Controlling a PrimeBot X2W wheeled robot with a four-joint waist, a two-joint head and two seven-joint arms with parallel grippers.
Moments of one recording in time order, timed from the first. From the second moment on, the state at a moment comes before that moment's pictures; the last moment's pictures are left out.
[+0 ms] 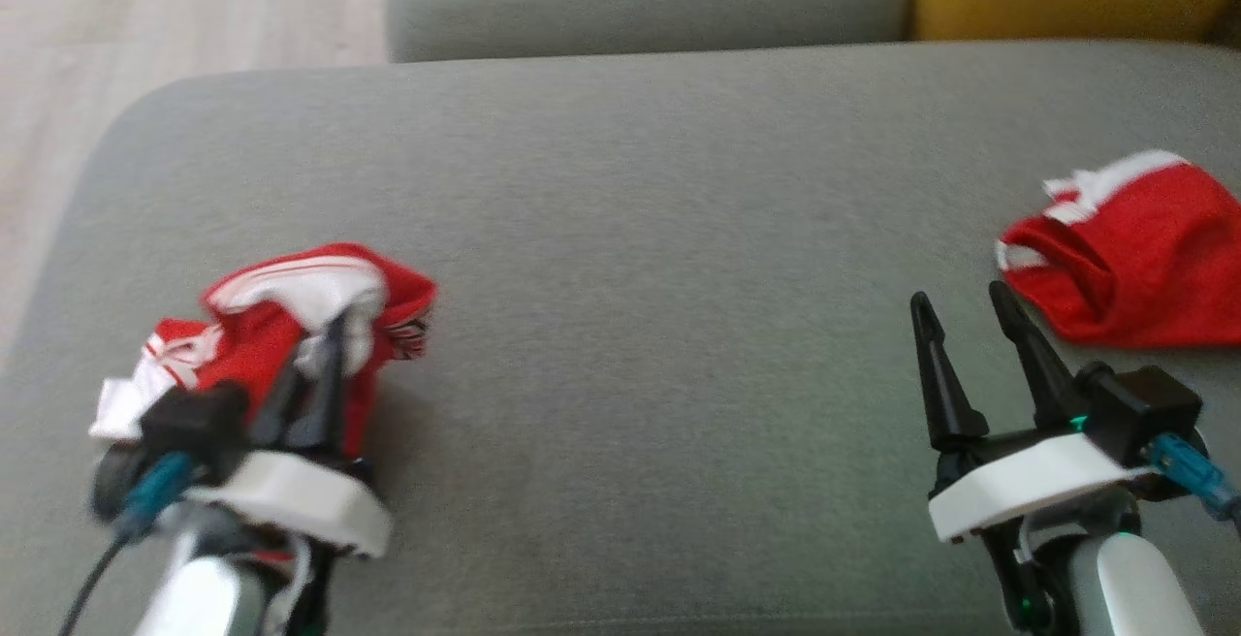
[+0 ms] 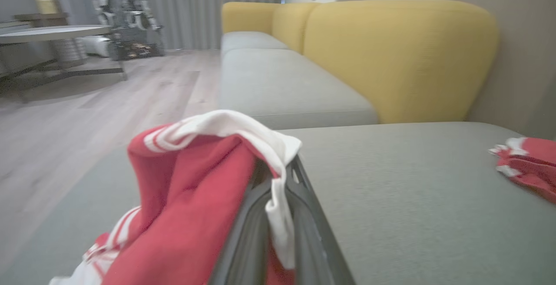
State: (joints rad) left arm 0.00 0.30 -0.26 -0.10 -0.34 0.13 -0.05; right arm 0.01 -0.05 0.07 -0.04 0.18 0.13 0.04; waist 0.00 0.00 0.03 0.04
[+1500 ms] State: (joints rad) left arm -0.19 0.19 -0.37 0.15 -0.33 0.12 -0.21; right arm -0.06 -0.05 0.09 0.01 0.20 0.13 0.00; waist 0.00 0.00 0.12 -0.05
